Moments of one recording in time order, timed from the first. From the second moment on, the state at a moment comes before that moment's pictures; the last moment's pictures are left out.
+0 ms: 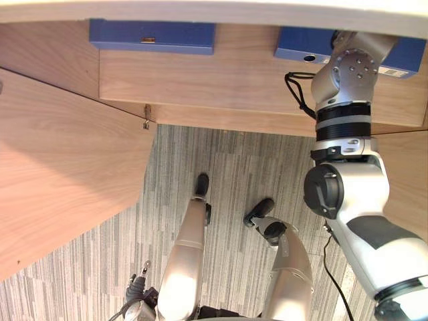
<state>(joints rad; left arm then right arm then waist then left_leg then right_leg) 0.08 -0.05 0.38 0.83 -0.40 -0.09 0.19 -1.44 -0.22 -0.26 0.65 1.55 -0.59 -0.52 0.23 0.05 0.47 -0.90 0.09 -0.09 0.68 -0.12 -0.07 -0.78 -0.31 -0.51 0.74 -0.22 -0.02</state>
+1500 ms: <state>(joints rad) 0.08 -0.01 0.26 0.85 -0.47 -0.10 0.22 -1.22 -0.12 -0.32 0.70 1.36 -0.47 -0.57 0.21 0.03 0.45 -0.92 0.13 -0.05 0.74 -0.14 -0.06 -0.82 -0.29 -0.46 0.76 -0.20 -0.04</state>
